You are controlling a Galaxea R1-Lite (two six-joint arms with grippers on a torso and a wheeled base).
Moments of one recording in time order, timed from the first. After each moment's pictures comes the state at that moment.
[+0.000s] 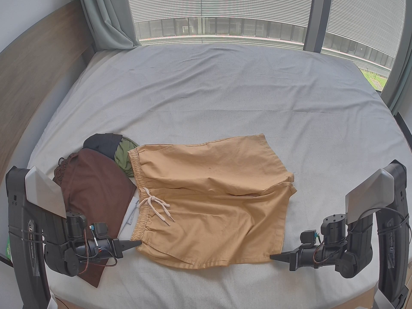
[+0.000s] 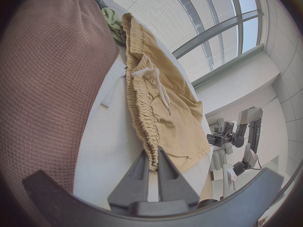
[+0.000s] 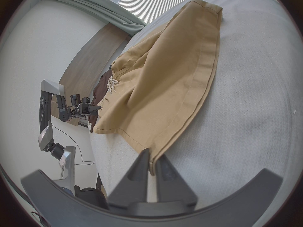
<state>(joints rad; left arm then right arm) 0.04 2.50 -0.30 -1.55 -0.84 -0.25 0.27 2.48 -0.24 -1.53 0.62 0.22</state>
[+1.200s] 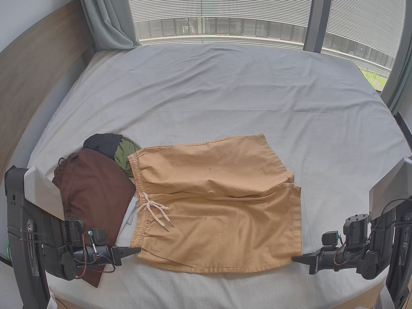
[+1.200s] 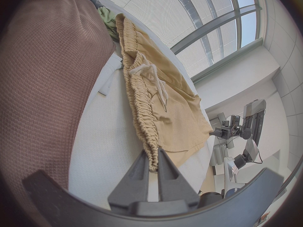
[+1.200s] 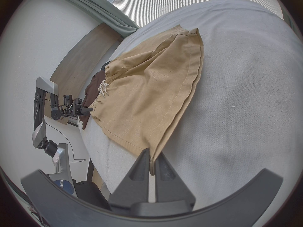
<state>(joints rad) 0.04 2.49 -0.22 -1.55 -0.85 -0.16 0.18 2.32 -0.02 -1.53 0.54 0.12</state>
